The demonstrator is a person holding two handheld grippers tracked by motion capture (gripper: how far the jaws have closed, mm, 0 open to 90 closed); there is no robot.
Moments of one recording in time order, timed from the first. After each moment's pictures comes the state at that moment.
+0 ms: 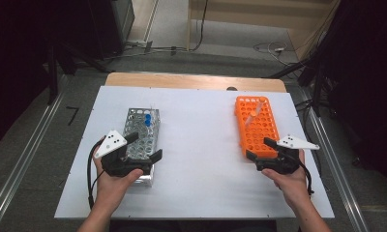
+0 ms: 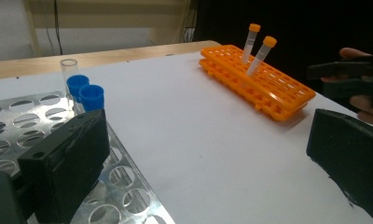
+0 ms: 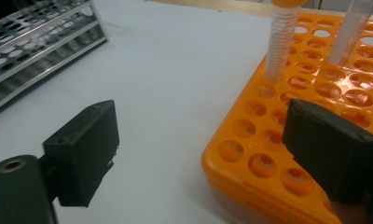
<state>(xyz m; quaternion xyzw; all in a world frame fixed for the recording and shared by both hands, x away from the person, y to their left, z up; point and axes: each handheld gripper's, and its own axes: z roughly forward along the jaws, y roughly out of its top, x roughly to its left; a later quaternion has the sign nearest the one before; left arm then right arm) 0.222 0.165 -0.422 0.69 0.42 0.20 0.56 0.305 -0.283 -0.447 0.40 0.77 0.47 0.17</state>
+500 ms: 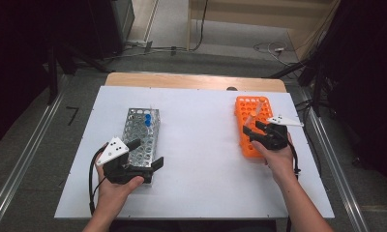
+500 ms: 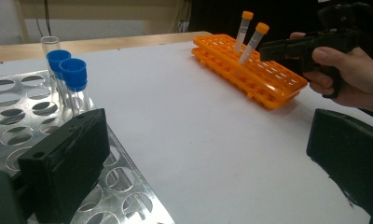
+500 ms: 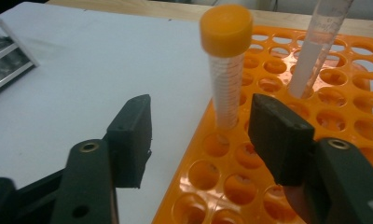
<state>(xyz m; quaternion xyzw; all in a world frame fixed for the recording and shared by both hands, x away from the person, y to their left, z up) 0.217 0.162 -0.433 0.69 0.42 0.19 0.56 0.368 -0.264 -0.449 0.46 0.74 0.44 0.21</state>
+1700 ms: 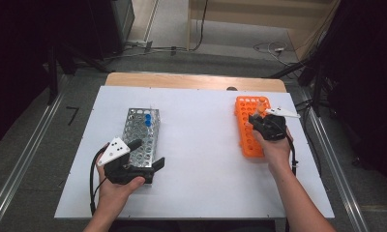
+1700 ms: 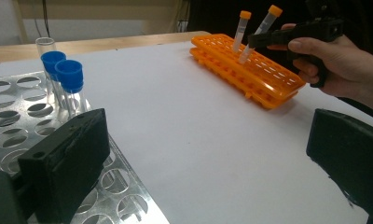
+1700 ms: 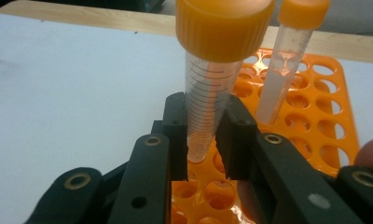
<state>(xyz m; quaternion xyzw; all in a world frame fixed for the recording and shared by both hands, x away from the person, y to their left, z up) 0.217 0.158 -0.432 0.69 0.42 0.19 0.56 0.384 -0.259 -0.439 0.49 0.72 0.42 0.25</state>
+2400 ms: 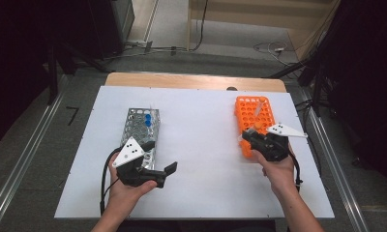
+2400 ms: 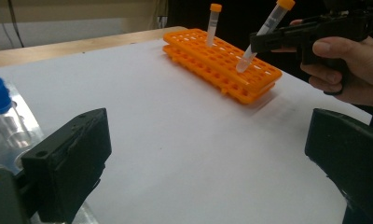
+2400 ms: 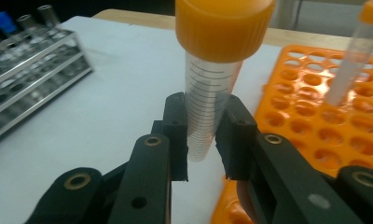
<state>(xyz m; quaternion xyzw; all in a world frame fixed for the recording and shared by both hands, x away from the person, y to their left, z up) 0.216 0.129 -0.428 0.72 0.38 0.17 0.56 0.313 -0.248 -0.430 0.41 0.75 0.47 0.20</state>
